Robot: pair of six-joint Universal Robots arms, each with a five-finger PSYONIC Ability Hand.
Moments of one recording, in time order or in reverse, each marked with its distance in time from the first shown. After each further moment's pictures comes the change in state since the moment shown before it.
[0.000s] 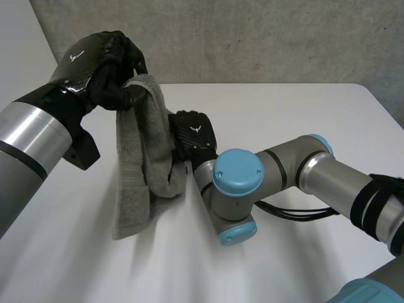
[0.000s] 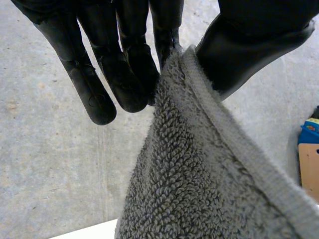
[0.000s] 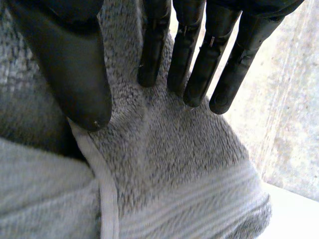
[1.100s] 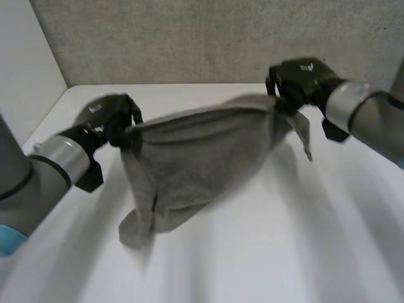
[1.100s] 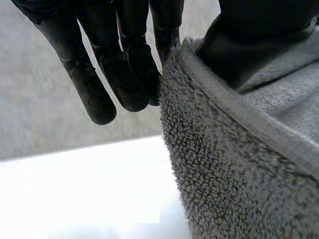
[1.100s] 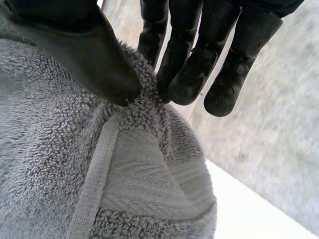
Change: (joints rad) left arm 0.090 -0.256 -0.023 0.010 0.028 0.079; right arm -0.497 -0.587 0.199 0.663 -0.445 -0.288; left_hand 0.009 0.000 0.001 0.000 0.000; right_hand 0.576 0.565 0.607 0.616 0.604
